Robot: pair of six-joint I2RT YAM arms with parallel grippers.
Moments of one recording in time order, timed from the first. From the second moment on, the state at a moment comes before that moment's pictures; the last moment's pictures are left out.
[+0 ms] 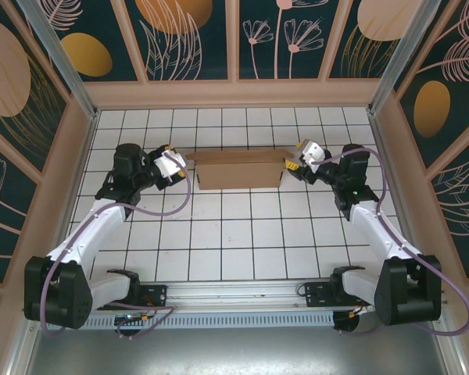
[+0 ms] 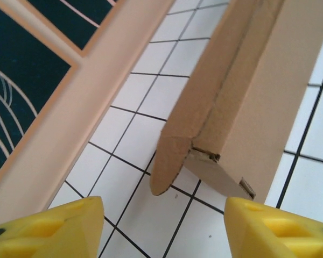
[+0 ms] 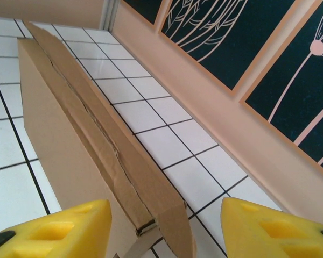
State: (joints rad) left arm -0.20 1.20 0.78 -0.07 0.45 0.84; right arm 0.11 1.15 0.67 0.21 -0.70 -0.62
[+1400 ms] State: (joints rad) left arm -0.25 1.38 0.89 -0.07 0.45 0.90; right arm 0.13 1.17 0.60 0.23 -0.50 -0.80
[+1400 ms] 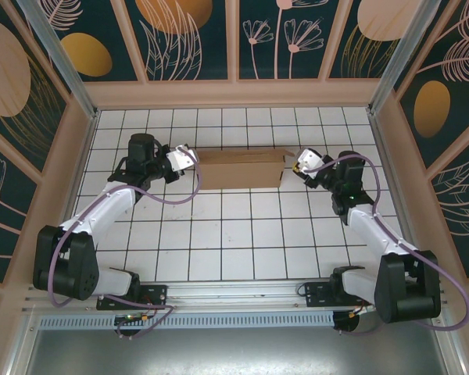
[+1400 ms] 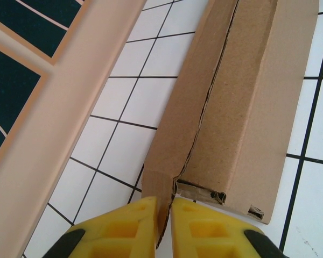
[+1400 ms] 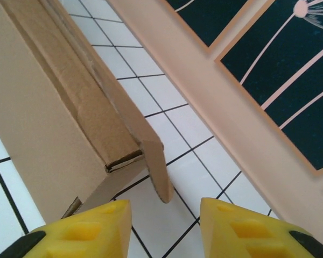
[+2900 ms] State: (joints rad) left arm -0.26 1.40 0.99 -0.12 0.52 0.40; right arm 0.24 1.32 0.82 0.00 -0.35 -0.57
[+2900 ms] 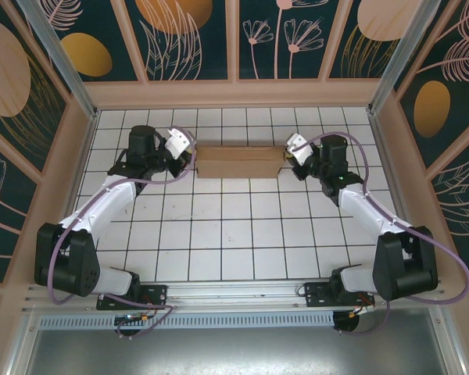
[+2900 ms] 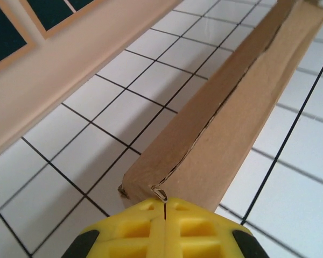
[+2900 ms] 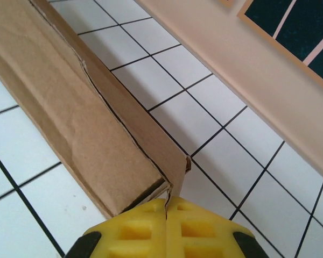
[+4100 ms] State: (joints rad) left arm -0.26 1.53 1.17 -0.30 0.44 -0.23; right arm 0.30 1.60 1.33 -0.52 -0.29 0.11
